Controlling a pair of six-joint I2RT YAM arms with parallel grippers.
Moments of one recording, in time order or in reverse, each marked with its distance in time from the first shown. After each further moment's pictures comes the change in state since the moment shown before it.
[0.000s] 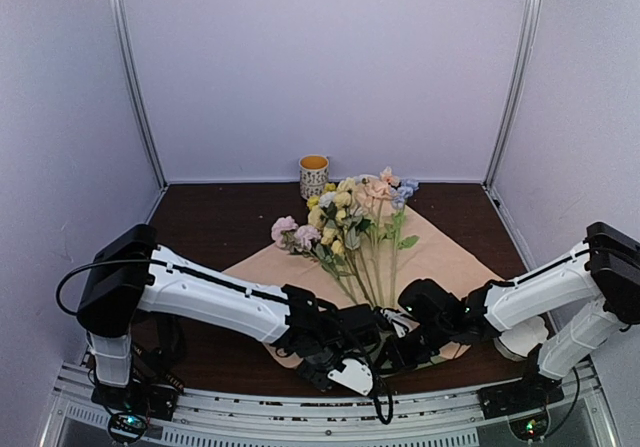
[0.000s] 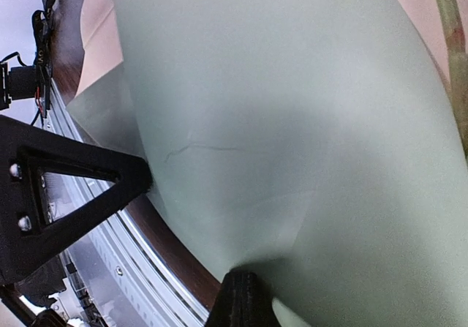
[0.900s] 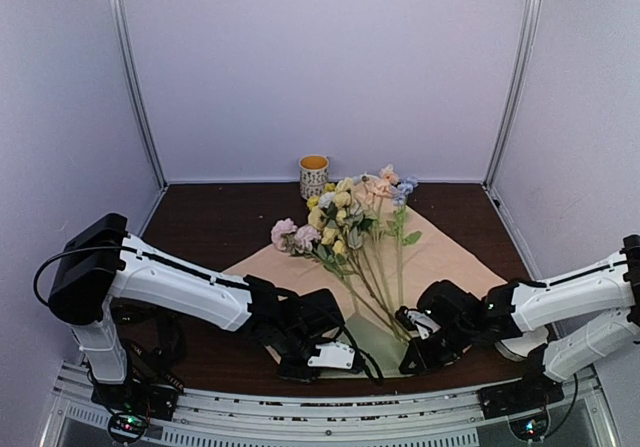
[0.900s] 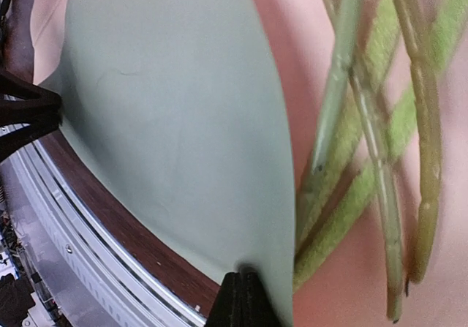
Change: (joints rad) left arm 0.093 -0.159 -0.264 0.142 0.168 -0.343; right arm -0.007 -0.184 -0.034 -0.276 0.145 -0.047
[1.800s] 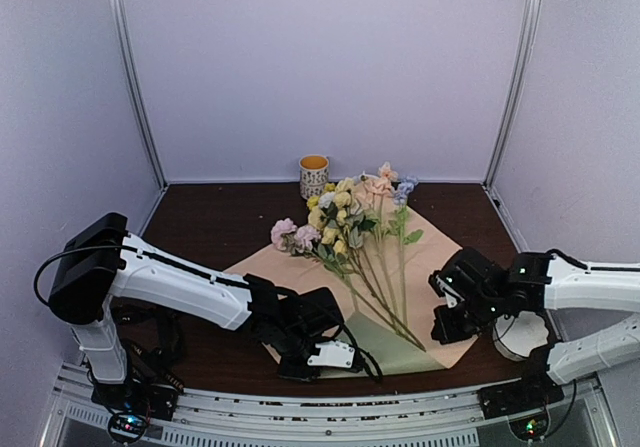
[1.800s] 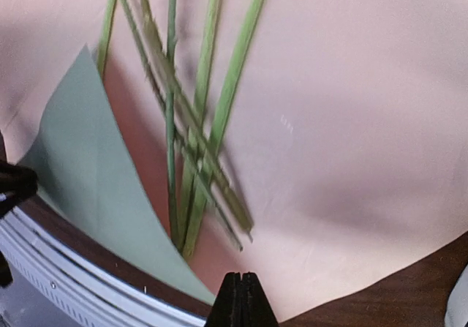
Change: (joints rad) left arm 0.007 0.001 0.000 0.000 0.016 0.001; right arm -0.082 -0.234 0.156 -0.495 0.271 -0.008
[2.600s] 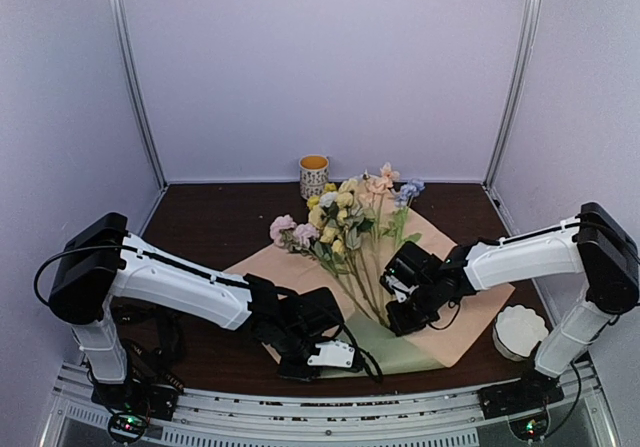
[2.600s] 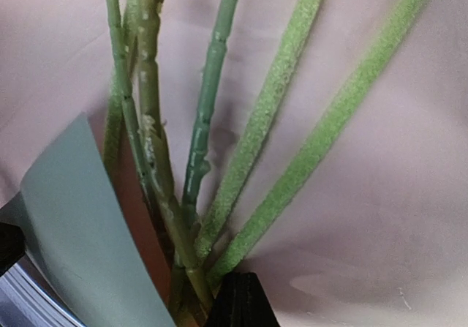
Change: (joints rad) left arm 0.000 0.001 0.000 -0.001 0.001 0.000; right arm -0.052 0.527 0.205 0.267 -0.084 -0.180
